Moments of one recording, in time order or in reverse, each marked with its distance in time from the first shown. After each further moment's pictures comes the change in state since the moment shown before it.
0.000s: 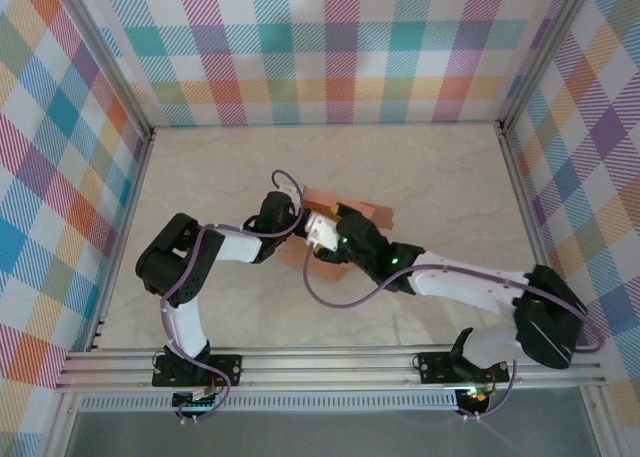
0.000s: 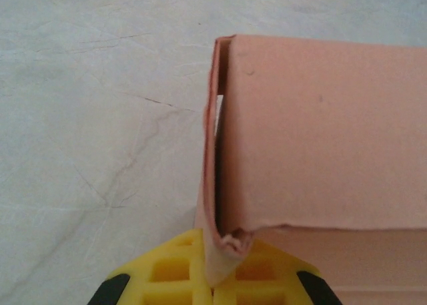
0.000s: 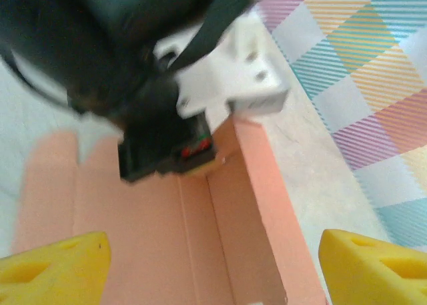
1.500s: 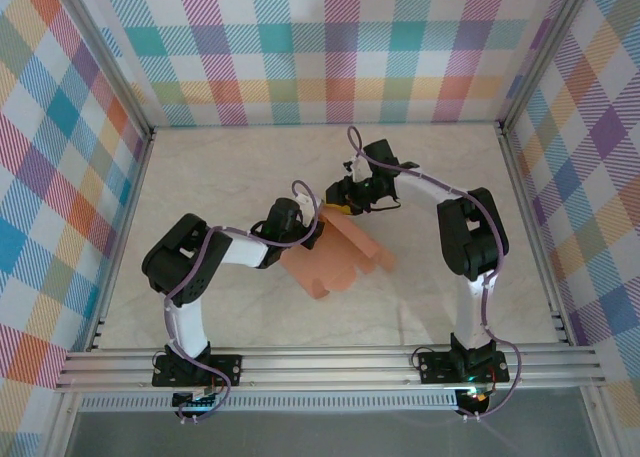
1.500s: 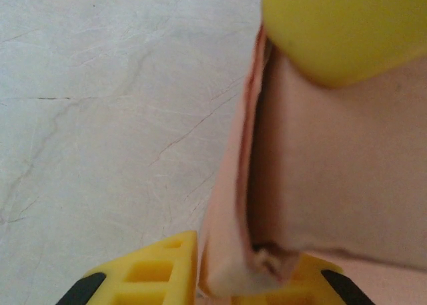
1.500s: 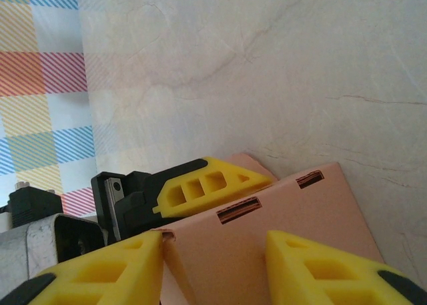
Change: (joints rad) left arm -0.052 0.029 -0.013 0.030 0.071 0.187; right arm -0.520 0.701 0.587 -0.400 -1.067 1.025
